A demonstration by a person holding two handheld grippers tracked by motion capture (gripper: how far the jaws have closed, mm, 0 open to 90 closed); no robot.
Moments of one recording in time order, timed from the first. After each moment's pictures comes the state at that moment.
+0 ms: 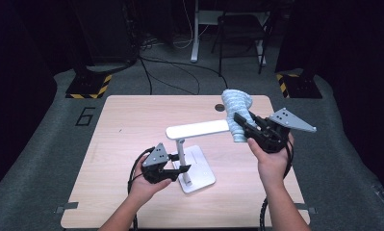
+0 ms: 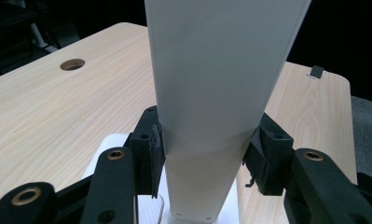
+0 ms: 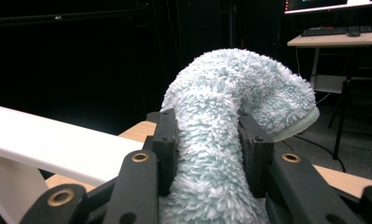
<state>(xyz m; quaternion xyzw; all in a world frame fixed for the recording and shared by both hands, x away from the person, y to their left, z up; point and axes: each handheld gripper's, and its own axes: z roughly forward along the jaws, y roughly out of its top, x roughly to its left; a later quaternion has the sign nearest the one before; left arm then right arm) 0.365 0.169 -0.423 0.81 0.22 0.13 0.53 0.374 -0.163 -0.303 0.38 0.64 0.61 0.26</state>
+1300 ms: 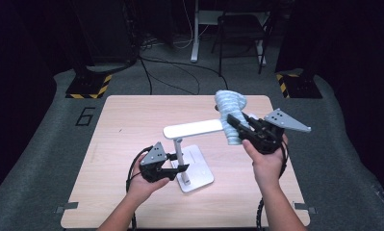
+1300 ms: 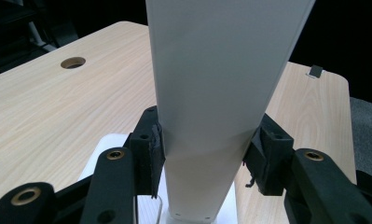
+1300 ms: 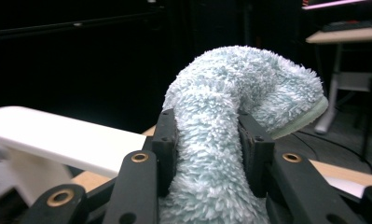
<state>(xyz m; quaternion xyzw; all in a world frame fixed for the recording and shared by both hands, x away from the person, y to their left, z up) 0.368 0.174 -0.423 0.81 0.21 0.13 0.53 0.372 -0.147 -0.303 0.36 0.65 0.63 0.23</state>
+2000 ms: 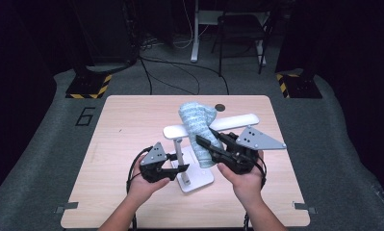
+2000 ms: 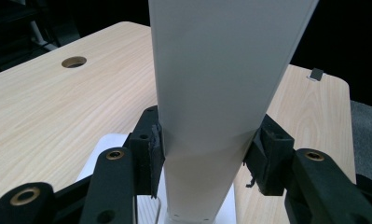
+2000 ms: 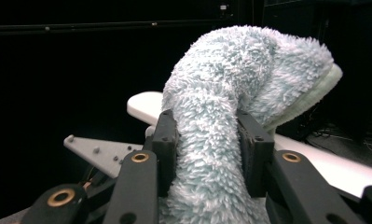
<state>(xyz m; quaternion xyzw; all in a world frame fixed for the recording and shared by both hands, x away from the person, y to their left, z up) 0.368 0.173 -0.424 0.81 0.22 0.13 0.53 0.328 -0.090 -0.304 0.25 0.68 0.67 0.19</state>
